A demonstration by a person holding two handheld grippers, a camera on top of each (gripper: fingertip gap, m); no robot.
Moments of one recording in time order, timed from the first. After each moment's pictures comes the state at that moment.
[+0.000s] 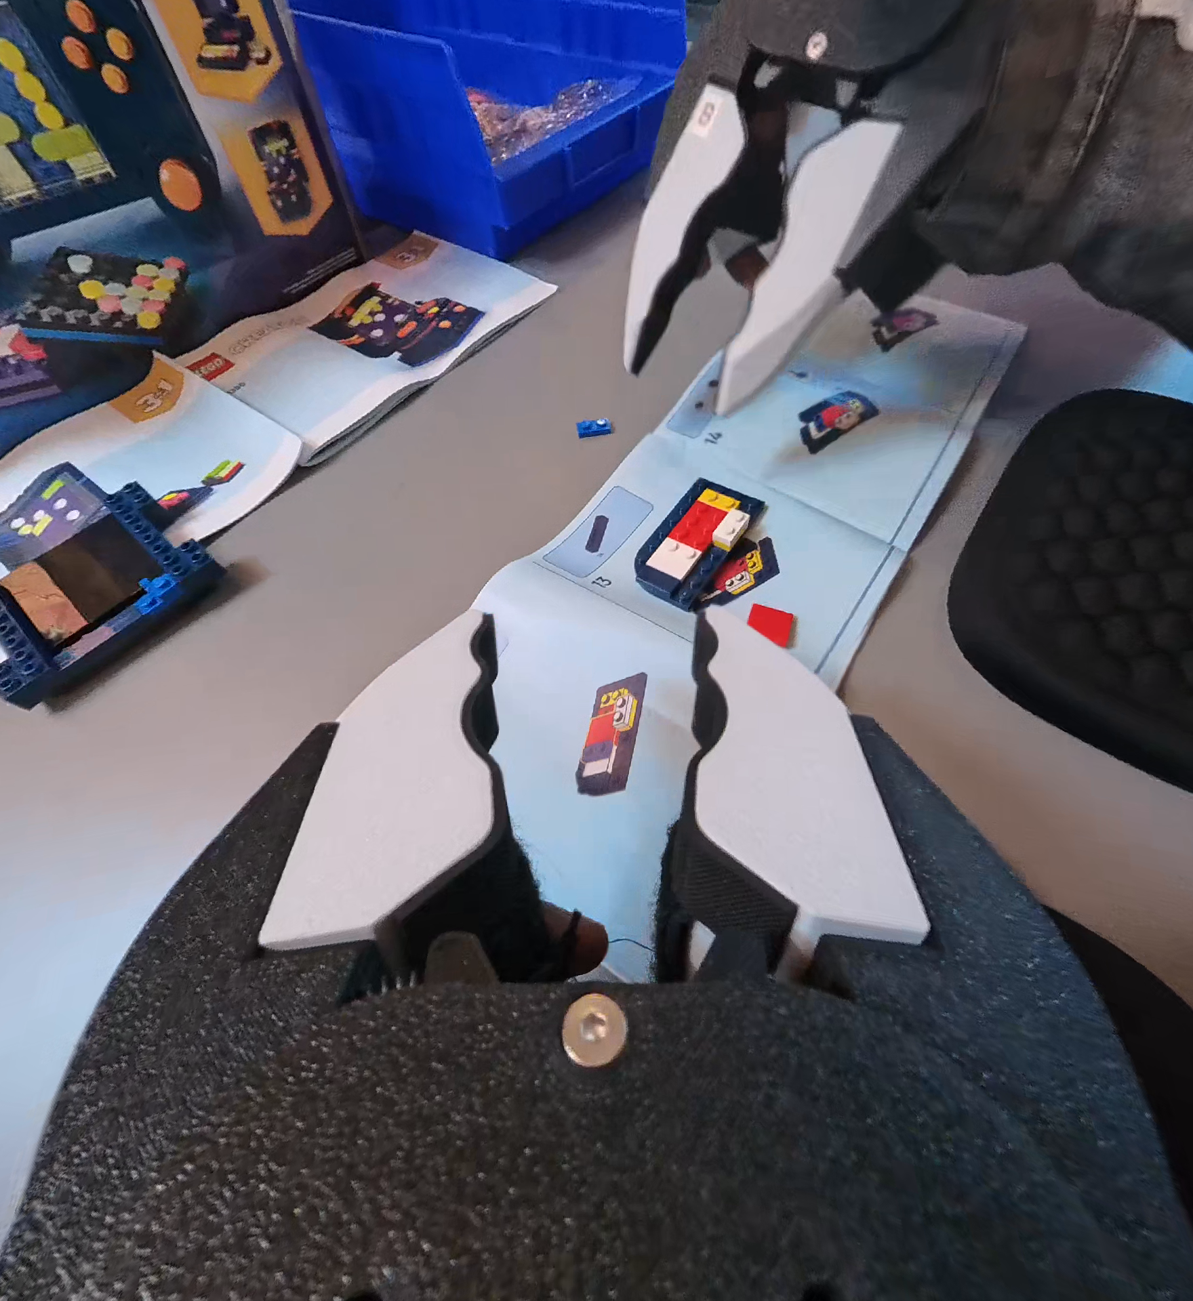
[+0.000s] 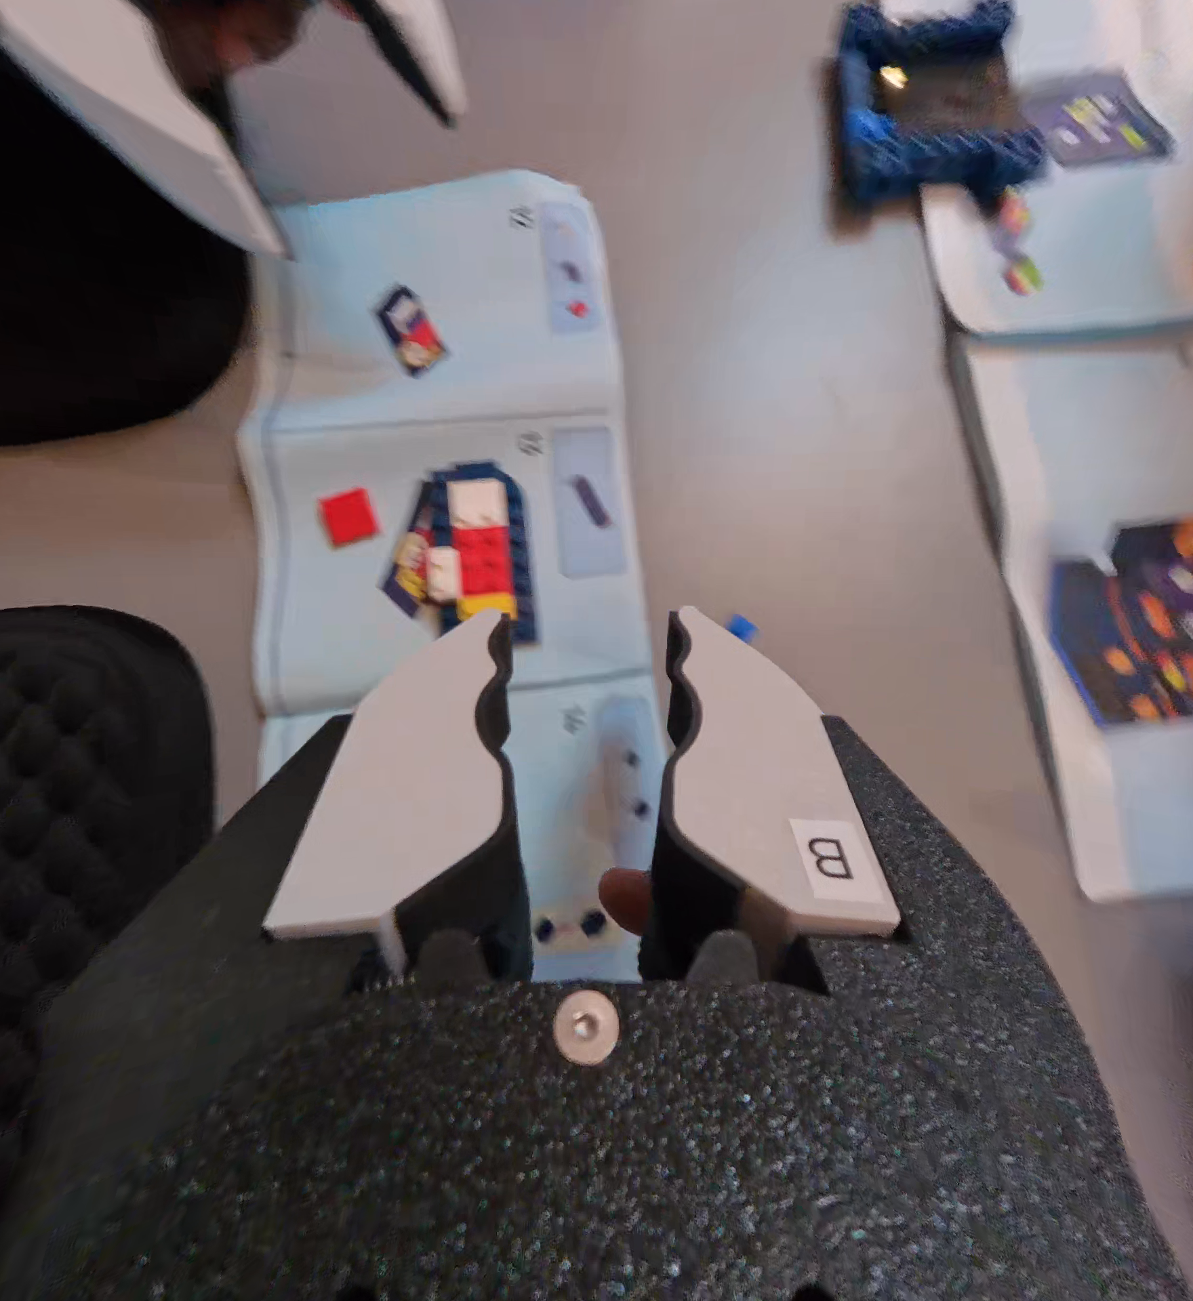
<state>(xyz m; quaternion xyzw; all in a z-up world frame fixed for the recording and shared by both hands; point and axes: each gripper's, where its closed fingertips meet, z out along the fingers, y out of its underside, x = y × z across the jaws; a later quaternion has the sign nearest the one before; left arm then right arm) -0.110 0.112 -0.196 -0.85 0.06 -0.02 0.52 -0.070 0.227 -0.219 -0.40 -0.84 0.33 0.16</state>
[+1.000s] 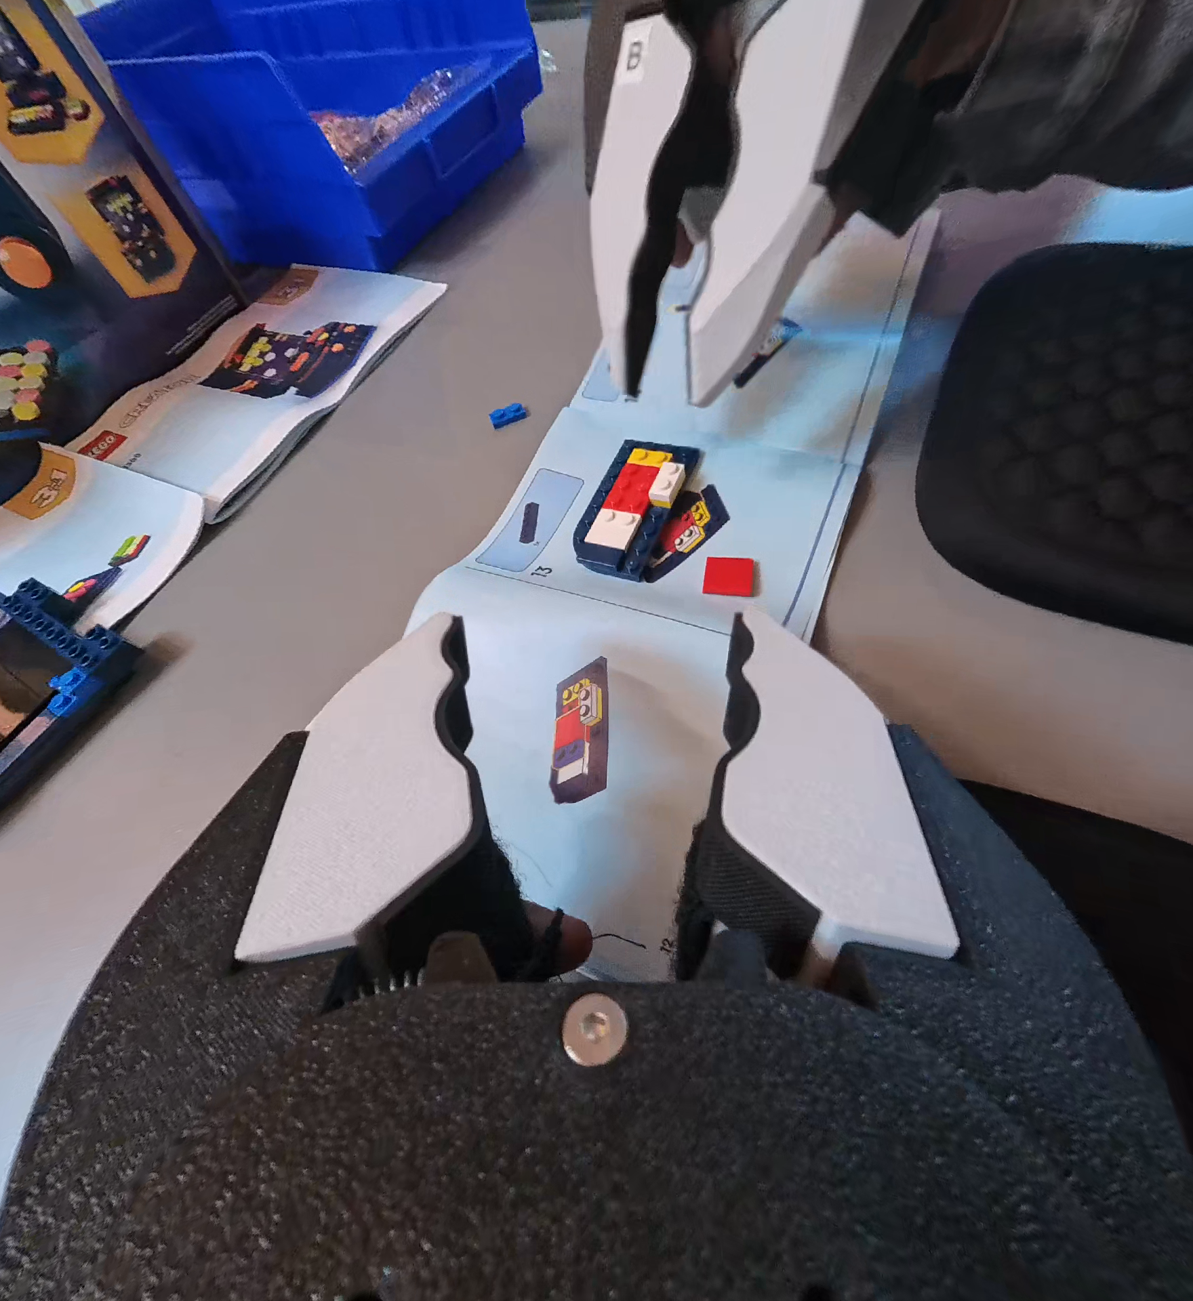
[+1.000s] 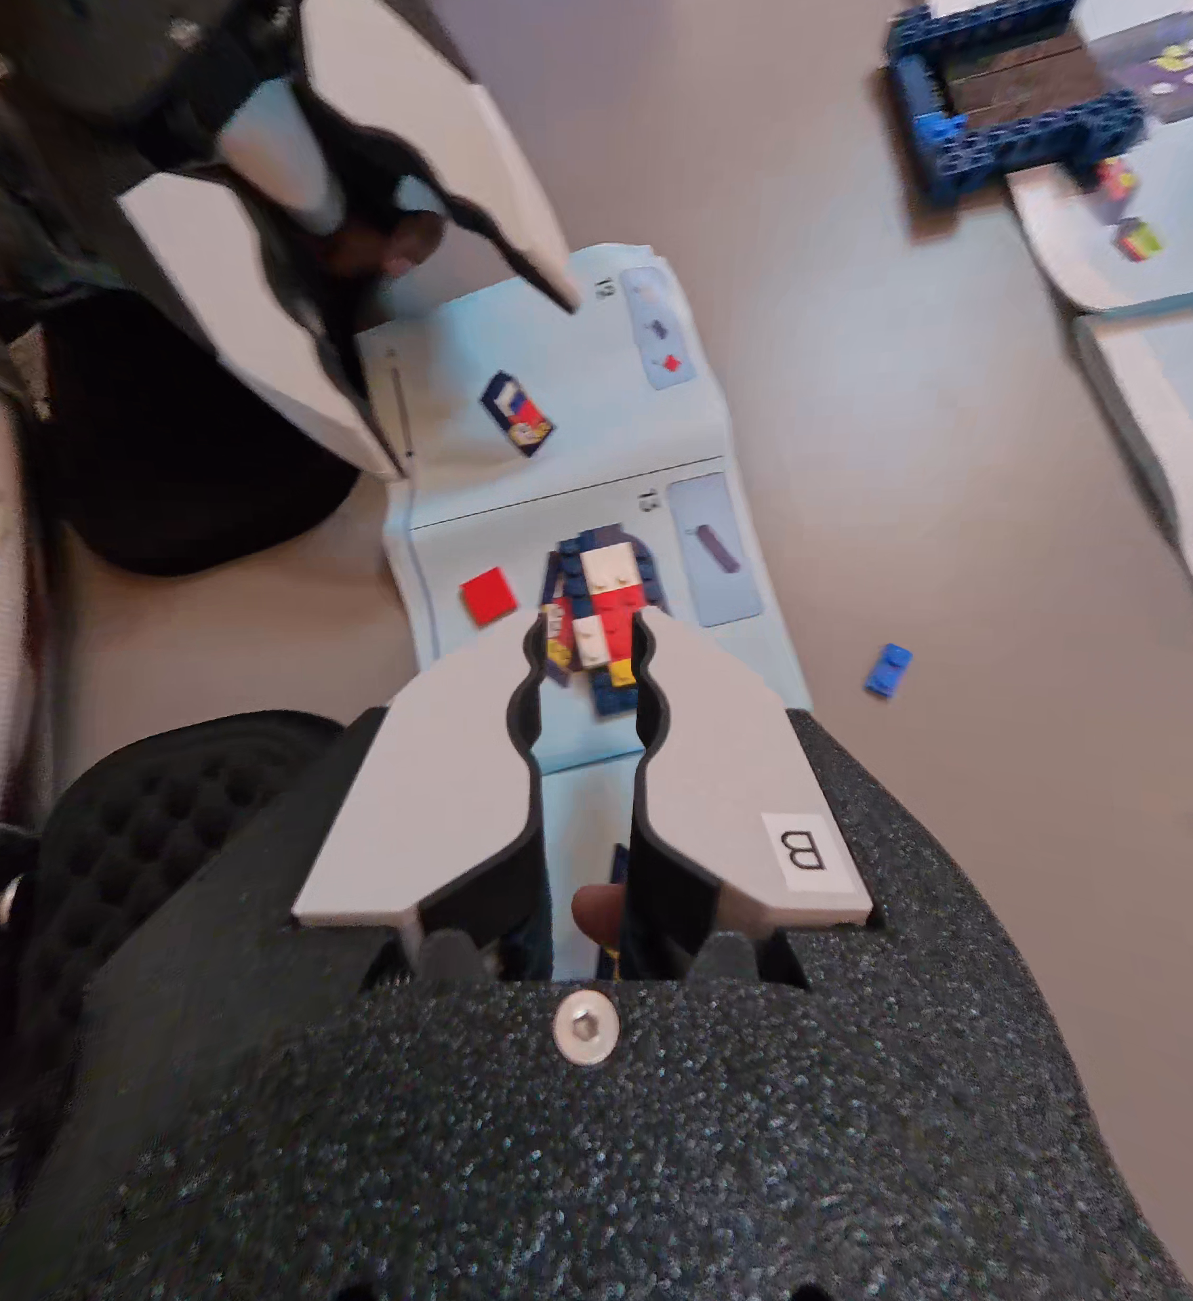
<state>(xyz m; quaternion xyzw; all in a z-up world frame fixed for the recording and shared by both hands) -0.092 0.114 -0.215 -0.84 0.17 -0.02 0.52 -0.053 0.170 -0.210 -0.44 -0.81 0.37 0.12</state>
